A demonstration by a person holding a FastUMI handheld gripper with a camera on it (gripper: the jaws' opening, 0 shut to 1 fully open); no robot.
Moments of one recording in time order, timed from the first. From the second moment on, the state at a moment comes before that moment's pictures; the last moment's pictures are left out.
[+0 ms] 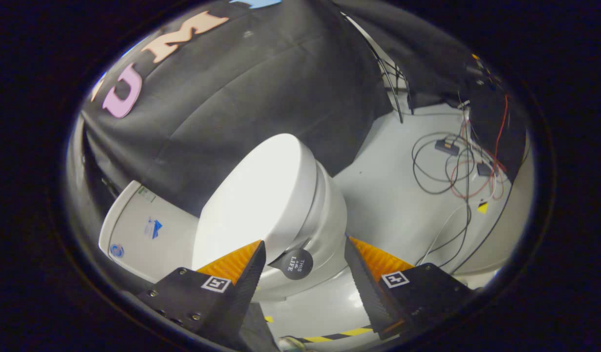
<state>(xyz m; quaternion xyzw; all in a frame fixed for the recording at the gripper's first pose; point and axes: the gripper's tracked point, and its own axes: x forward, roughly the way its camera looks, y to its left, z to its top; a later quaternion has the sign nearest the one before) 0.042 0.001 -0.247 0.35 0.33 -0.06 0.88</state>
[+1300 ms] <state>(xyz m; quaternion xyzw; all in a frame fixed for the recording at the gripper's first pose) 0.055 0.022 -0.237 0.39 0.31 -0.01 0.87</state>
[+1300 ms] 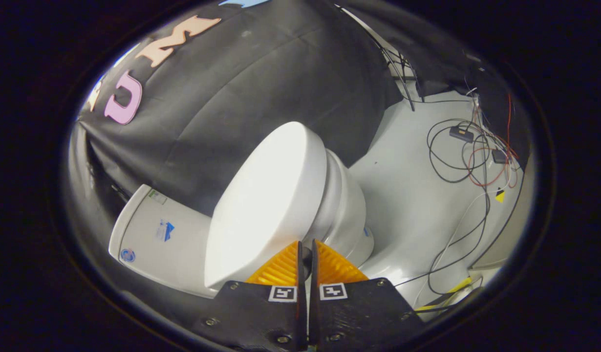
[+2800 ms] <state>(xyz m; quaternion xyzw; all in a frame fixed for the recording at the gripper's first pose) 0.051 0.067 -0.093 0.38 0.21 0.11 0.90</state>
